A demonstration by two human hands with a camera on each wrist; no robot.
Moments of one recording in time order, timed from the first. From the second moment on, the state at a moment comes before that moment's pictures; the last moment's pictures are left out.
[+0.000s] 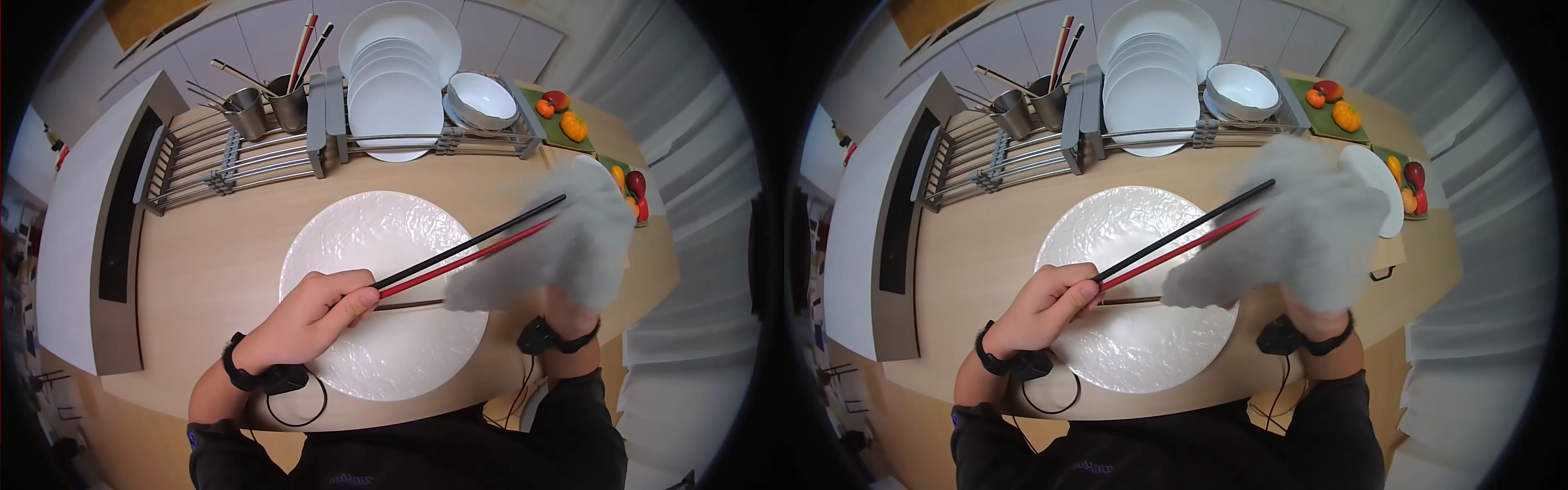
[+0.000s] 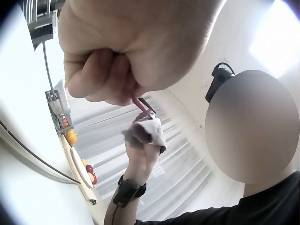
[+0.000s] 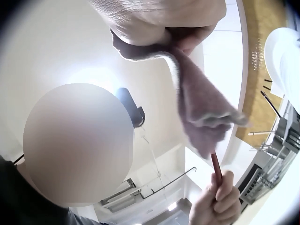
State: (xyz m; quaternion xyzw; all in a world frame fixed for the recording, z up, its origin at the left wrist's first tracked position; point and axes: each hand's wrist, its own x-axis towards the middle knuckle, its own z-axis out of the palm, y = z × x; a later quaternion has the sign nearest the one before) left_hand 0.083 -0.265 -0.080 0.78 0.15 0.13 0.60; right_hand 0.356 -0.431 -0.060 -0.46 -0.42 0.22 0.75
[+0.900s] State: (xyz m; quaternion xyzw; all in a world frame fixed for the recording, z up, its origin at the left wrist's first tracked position) left_hand 0.083 -0.288 -0.086 0.55 0.12 -0.01 0.83; right_hand 0.347 -0.410 -0.039 -0.65 -0.69 0.06 0.31
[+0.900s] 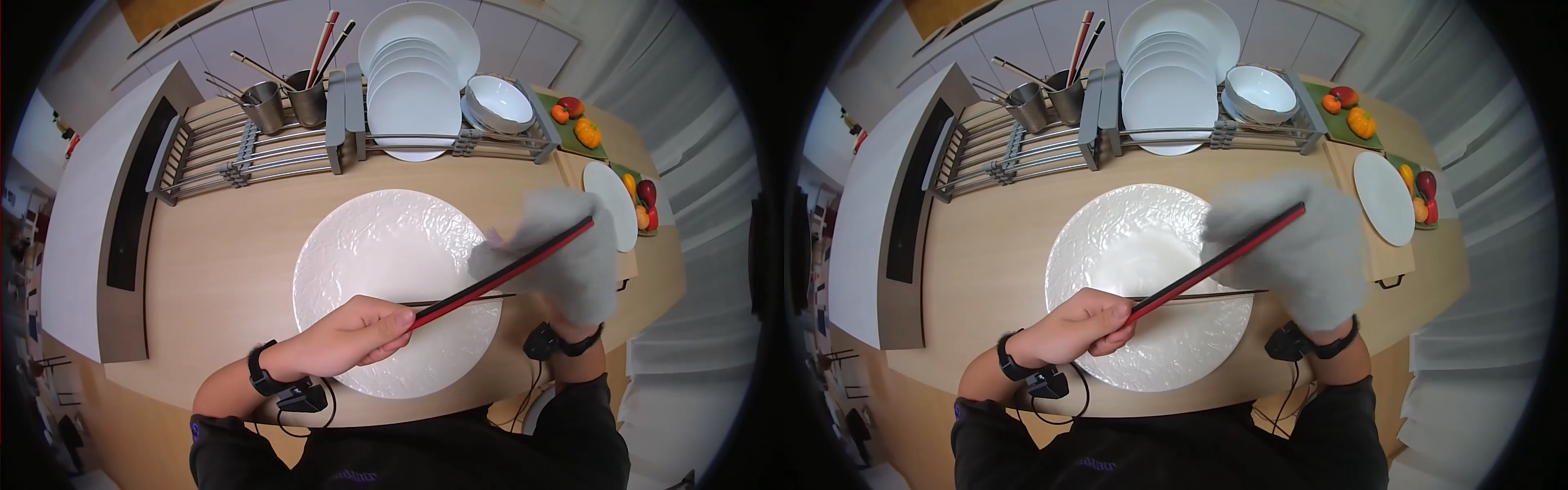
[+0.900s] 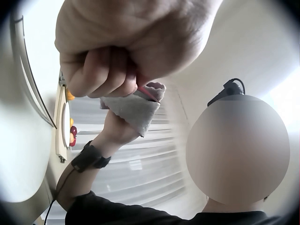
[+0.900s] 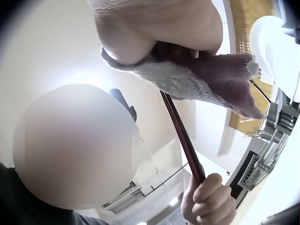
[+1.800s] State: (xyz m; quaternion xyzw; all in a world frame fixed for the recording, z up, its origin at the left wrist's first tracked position) left_hand 0.084 -0.294 -0.078 0.78 0.20 0.13 0.59; right_hand 0.371 -0.395 -0.057 -0.51 -0.65 0.21 0.52
